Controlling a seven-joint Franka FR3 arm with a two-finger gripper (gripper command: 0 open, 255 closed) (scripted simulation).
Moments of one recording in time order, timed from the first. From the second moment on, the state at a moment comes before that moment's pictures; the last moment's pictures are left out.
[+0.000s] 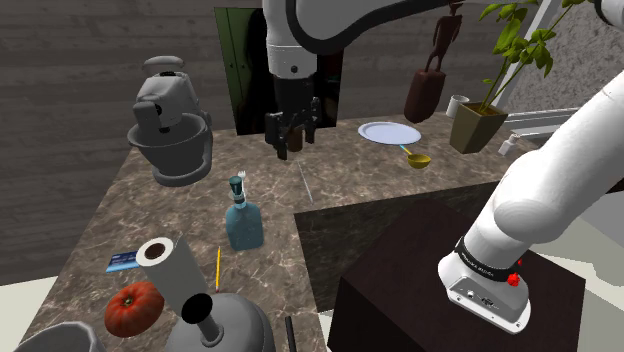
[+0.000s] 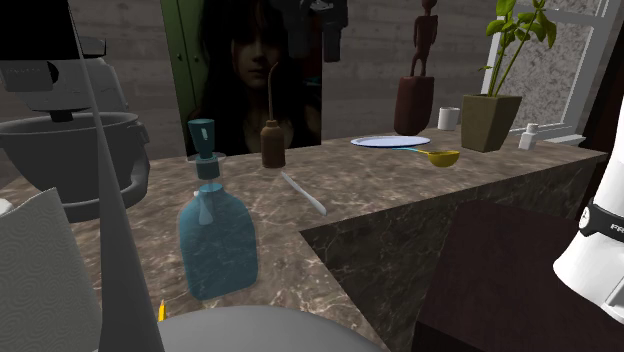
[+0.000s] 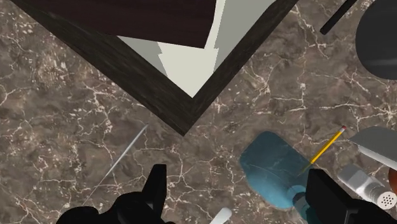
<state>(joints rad) 0.05 -0.20 0.46 -2.06 0.14 1.83 0.34</state>
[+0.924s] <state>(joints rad) 0.16 0.30 0.55 -1.67 -0.10 1.89 0.63</state>
